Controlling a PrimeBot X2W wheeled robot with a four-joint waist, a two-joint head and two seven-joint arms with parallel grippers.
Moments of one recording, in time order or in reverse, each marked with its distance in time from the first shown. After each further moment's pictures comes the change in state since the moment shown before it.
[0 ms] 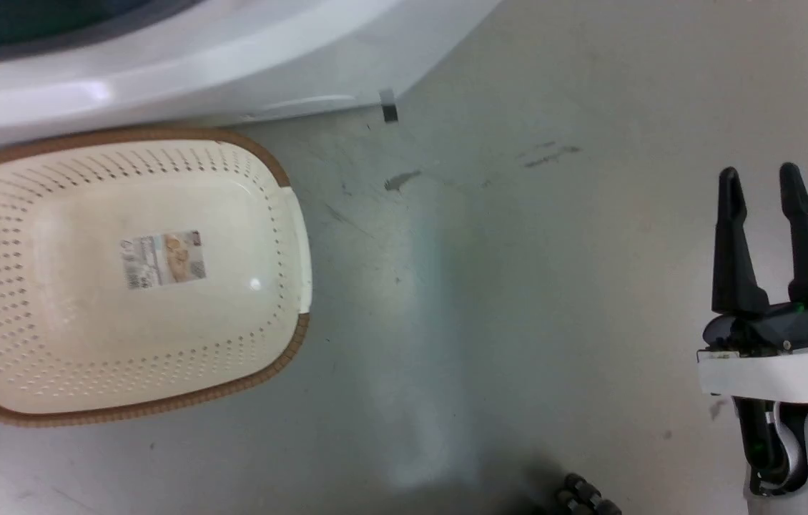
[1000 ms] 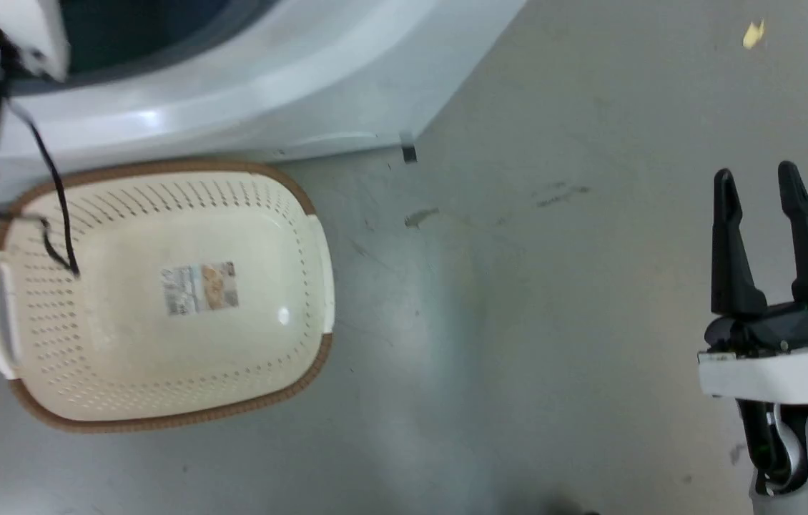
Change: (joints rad) left arm -0.088 -0.083 -0.244 0.456 -0.050 -0.019 -0.242; right arm -0.011 0.000 -0.013 0.011 -0.063 0.000 0.000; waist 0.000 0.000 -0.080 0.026
